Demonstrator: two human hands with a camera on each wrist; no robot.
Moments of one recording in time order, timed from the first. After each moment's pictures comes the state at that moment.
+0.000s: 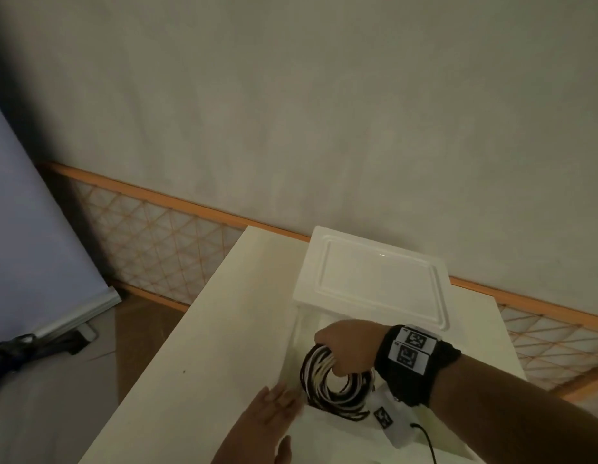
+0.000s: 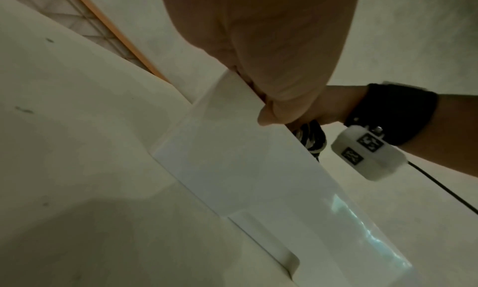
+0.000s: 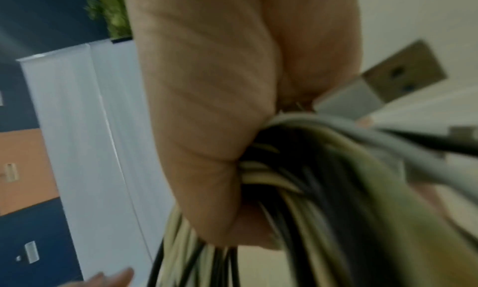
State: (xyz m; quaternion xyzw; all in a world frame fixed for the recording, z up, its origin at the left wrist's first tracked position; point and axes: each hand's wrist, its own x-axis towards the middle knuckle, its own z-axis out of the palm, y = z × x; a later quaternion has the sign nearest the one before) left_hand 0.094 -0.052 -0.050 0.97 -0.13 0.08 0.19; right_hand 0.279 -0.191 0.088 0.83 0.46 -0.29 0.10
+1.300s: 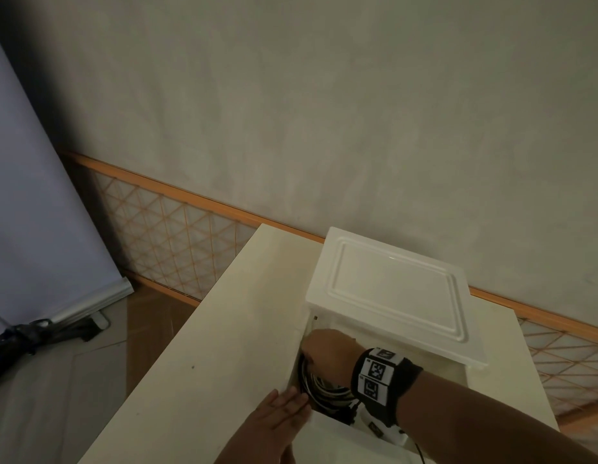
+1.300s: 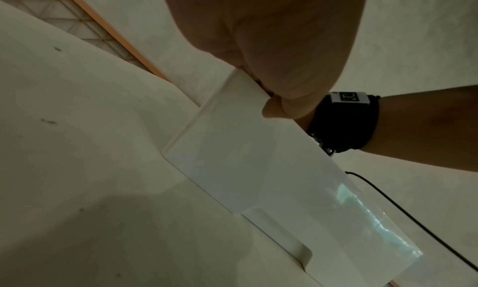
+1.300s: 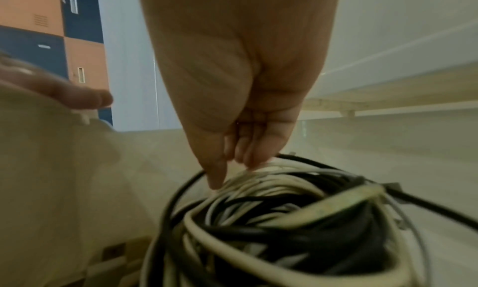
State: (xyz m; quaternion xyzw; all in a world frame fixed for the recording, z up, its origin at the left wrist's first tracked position) left_hand 0.098 -0.040 -0.065 0.97 -0.16 0.15 0.05; right_hand 0.272 -0.156 0.030 0.83 0.51 -0.20 0.10
